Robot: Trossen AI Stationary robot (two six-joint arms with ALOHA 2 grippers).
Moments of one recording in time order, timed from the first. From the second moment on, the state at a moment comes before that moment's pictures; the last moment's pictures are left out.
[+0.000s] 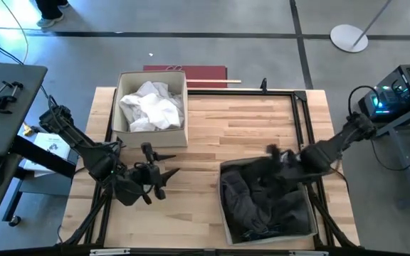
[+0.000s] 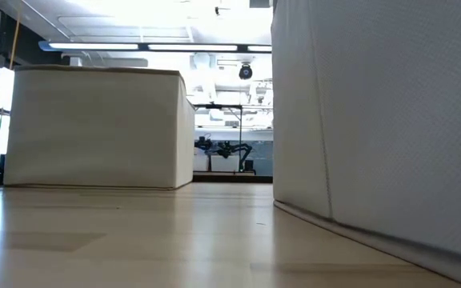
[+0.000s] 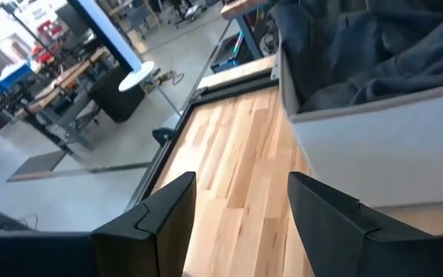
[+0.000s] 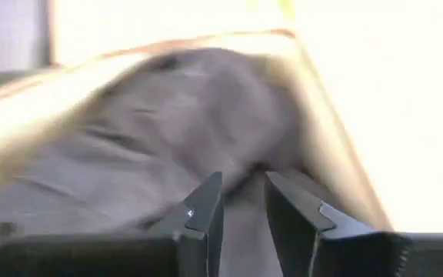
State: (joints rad) left arm -0.69 1.31 1.14 -0.48 -1.08 -0.09; right arm 0.58 1.44 1.52 -1.19 0.38 0.68
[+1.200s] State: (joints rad) left arm -0.50 1.34 0.76 0.22 -0.39 0.00; right arm 0.72 1.43 1.55 -1.14 0.28 0.95
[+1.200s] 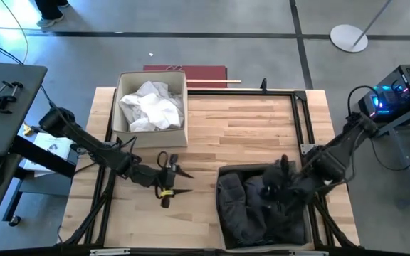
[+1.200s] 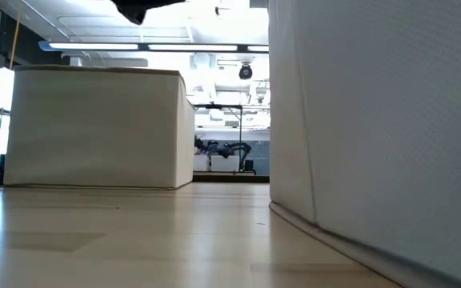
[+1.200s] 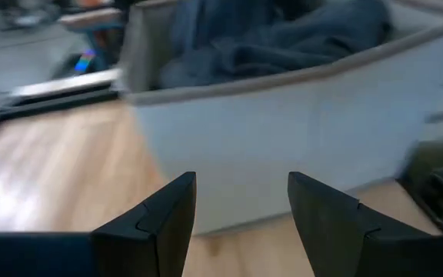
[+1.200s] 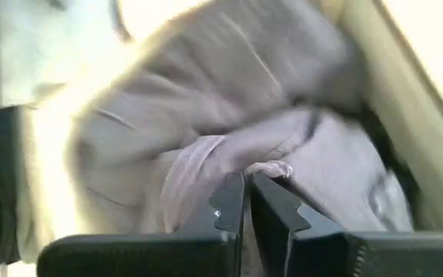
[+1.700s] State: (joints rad) left arm -0.43 1.55 0.76 0.45 -0.33 -0.04; right arm 0.59 1.53 0.92 -0.34 -0.05 0.85
